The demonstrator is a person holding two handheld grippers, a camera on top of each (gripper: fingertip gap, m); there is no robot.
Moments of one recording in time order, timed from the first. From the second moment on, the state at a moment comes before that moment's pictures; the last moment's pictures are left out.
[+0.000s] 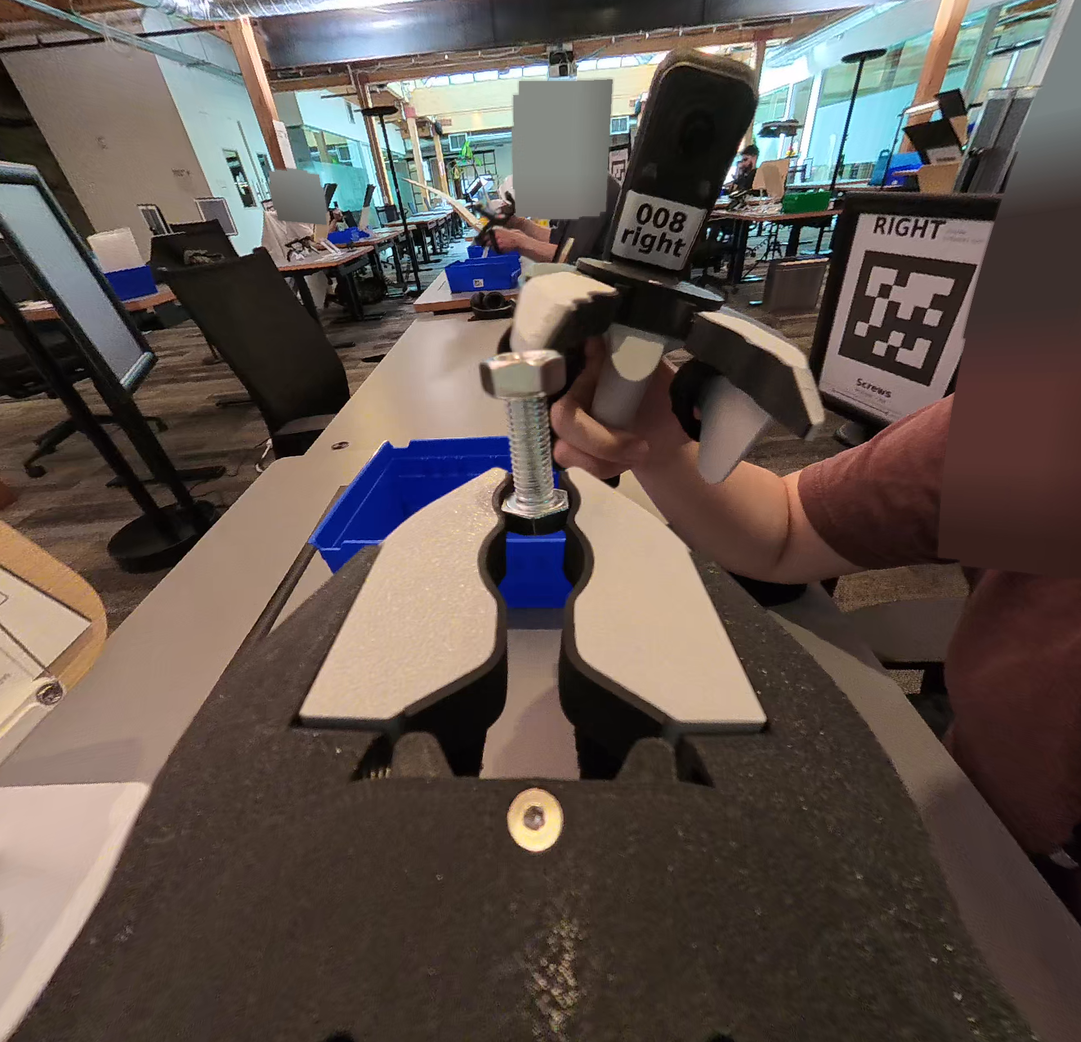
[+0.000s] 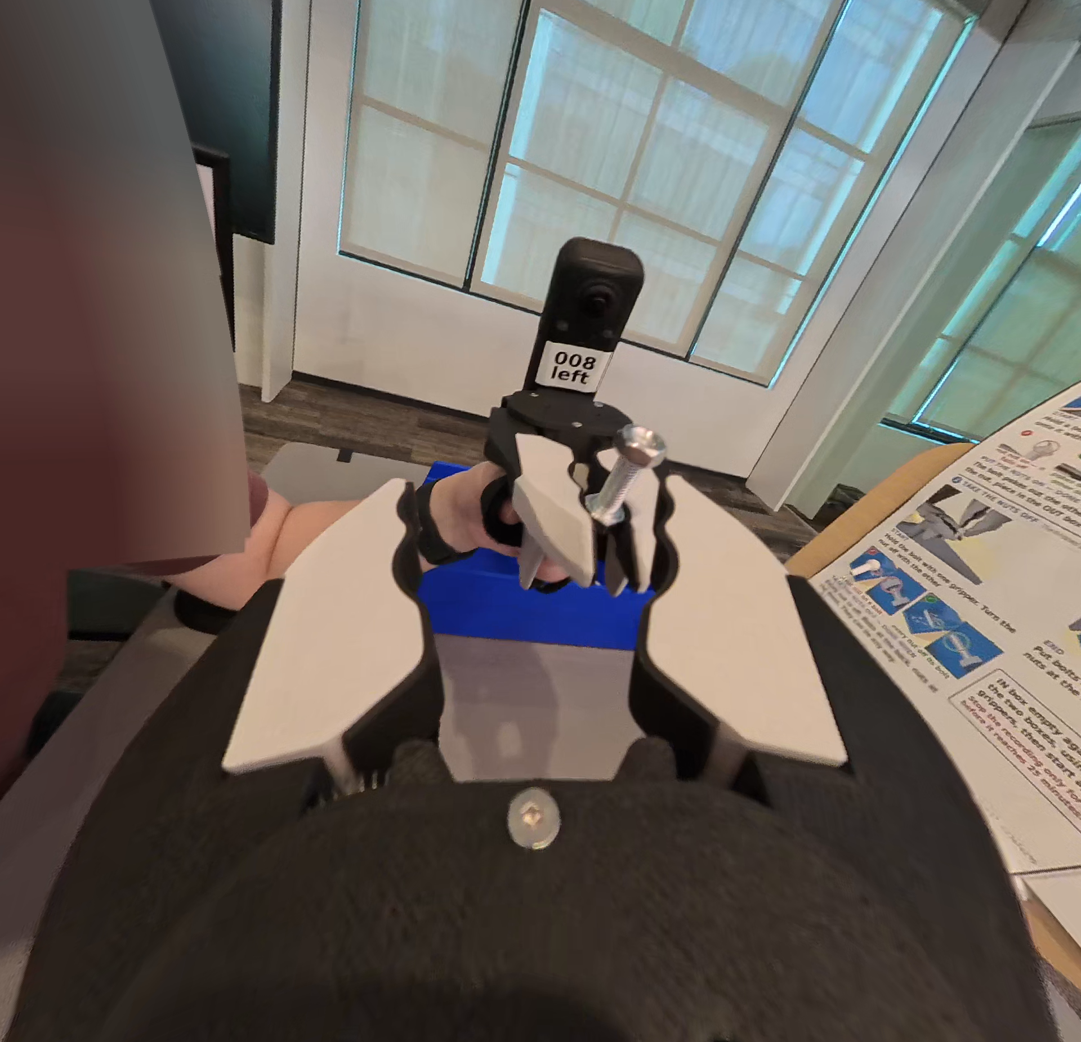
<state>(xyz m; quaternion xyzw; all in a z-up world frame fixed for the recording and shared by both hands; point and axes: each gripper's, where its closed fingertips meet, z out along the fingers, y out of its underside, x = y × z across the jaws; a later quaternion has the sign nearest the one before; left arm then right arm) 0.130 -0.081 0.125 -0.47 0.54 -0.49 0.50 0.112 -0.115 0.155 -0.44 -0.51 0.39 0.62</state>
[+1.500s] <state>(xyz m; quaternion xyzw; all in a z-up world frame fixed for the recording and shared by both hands) 0.135 -0.079 0.128 -0.49 0.53 -0.48 0.51 0.112 -0.108 0.160 -0.47 -0.48 0.39 0.63</state>
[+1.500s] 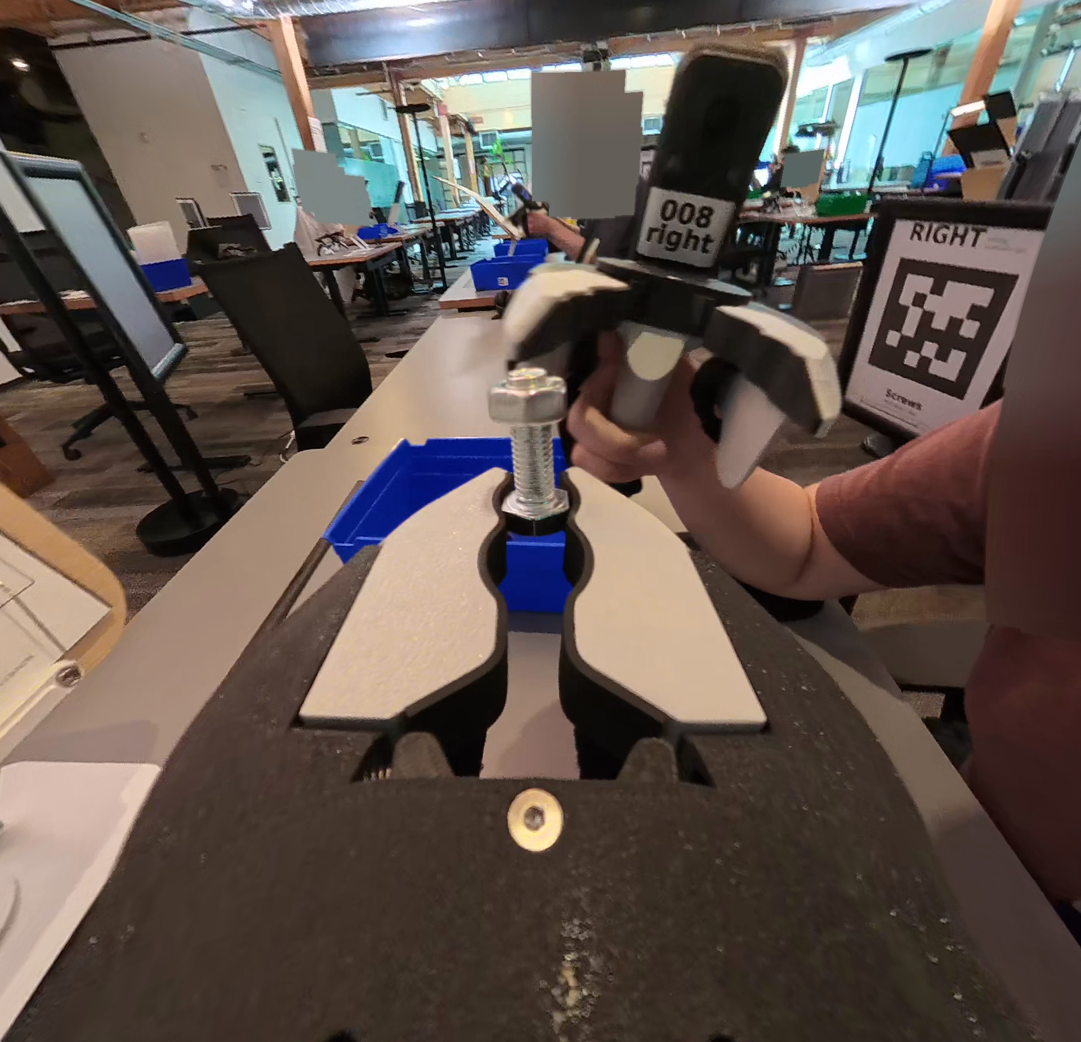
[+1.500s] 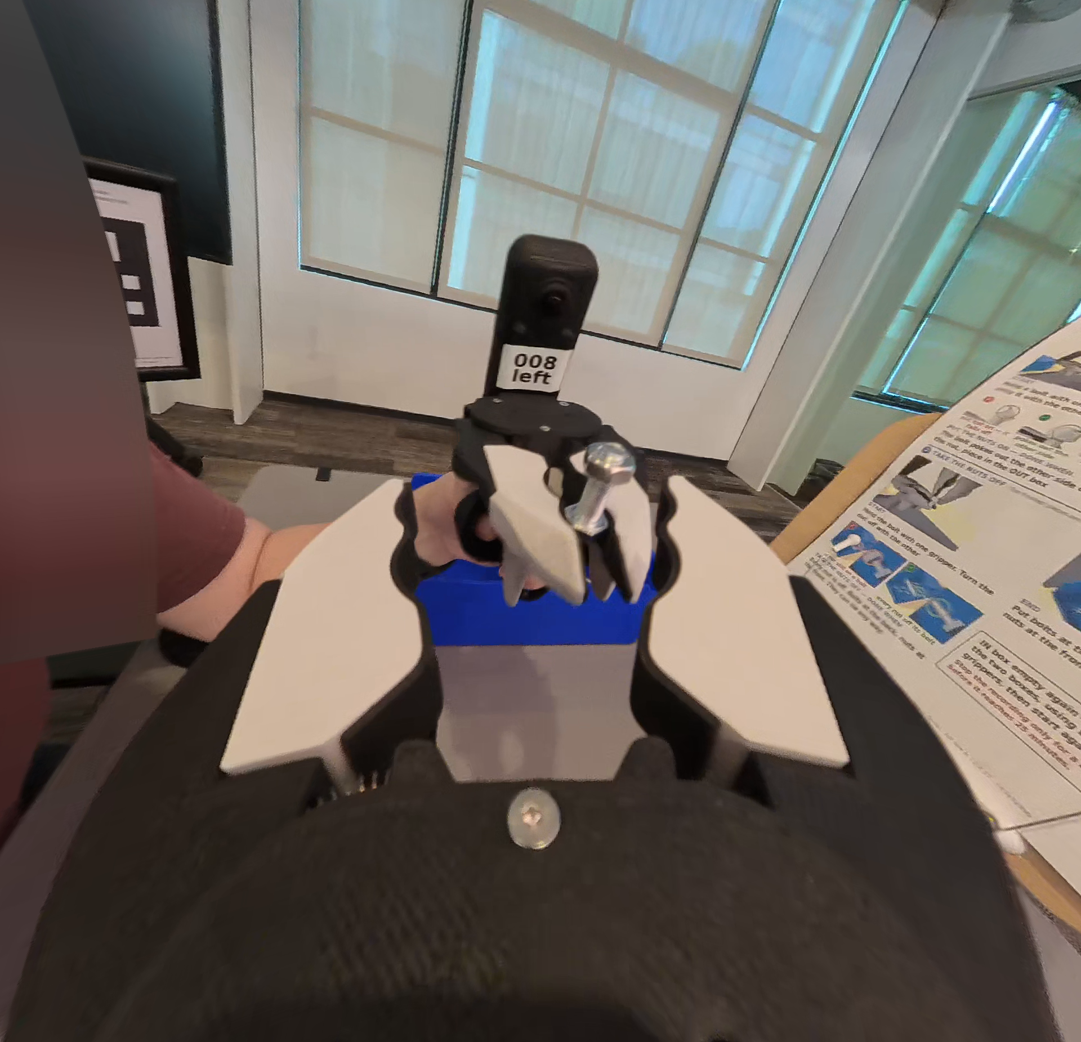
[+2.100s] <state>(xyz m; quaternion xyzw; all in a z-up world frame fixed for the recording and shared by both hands) 0.135 -0.072 0.125 -0.51 0.51 -0.48 0.50 0.102 -0.105 0.146 -0.49 -0.49 0.39 0.60</state>
